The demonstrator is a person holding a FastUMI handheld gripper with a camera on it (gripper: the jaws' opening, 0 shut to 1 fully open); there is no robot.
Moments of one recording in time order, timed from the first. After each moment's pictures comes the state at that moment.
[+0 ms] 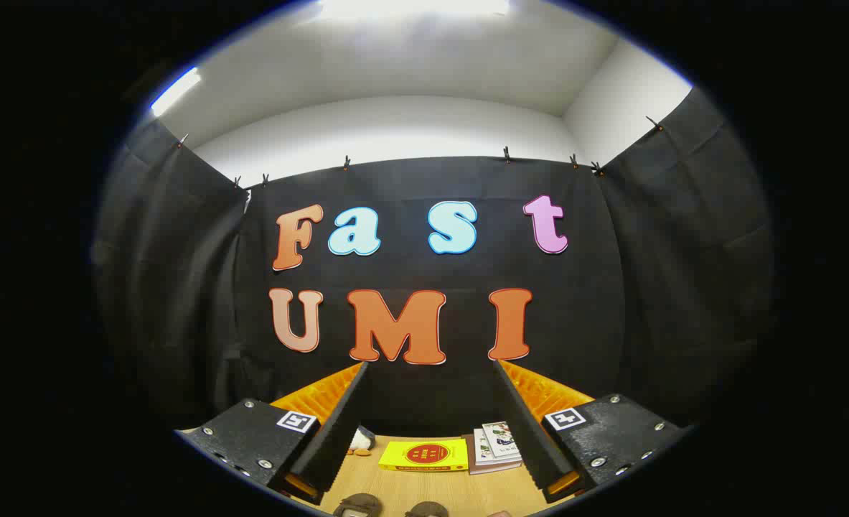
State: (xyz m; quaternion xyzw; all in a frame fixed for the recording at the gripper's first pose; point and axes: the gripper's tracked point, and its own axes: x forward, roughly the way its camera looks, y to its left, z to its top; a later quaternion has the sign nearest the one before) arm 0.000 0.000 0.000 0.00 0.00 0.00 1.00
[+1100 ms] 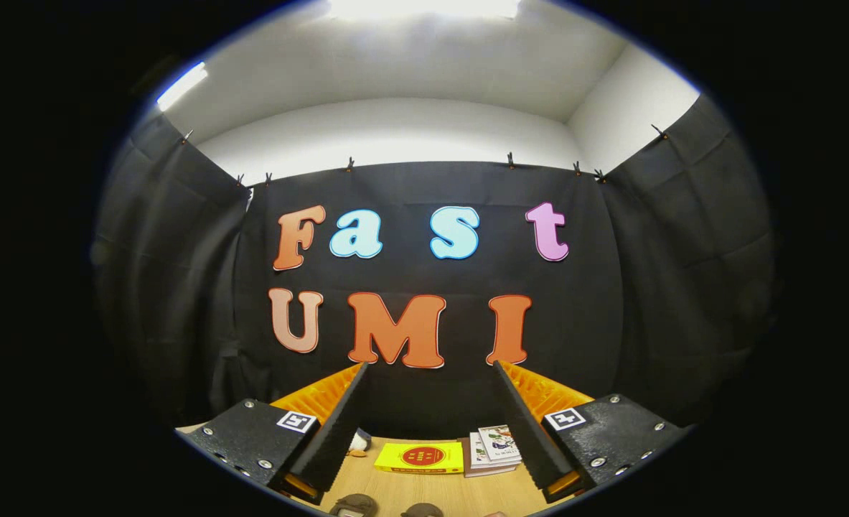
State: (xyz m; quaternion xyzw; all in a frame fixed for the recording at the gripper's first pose) arm -0.002 0.010 0.007 -0.01 0.00 0.01 1.00
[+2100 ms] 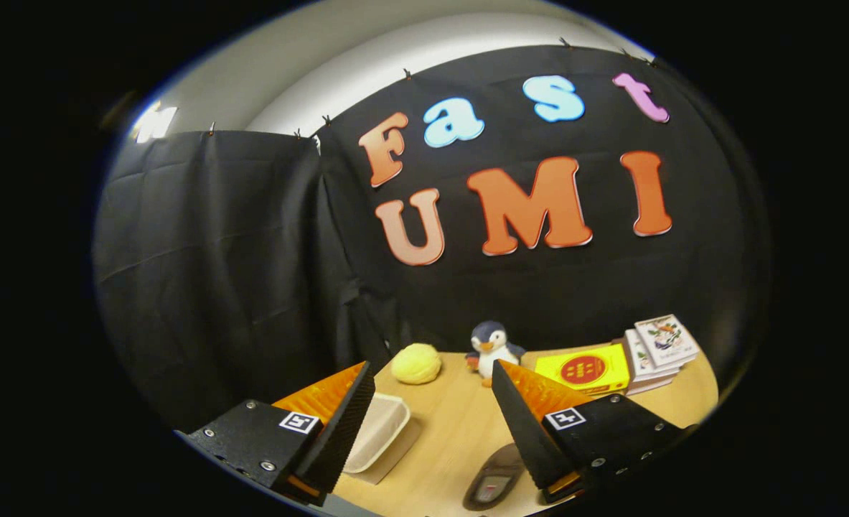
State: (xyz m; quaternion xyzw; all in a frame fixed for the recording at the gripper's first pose) arm -0.023 0.235 -0.171 0.12 0.25 0.24 0.93
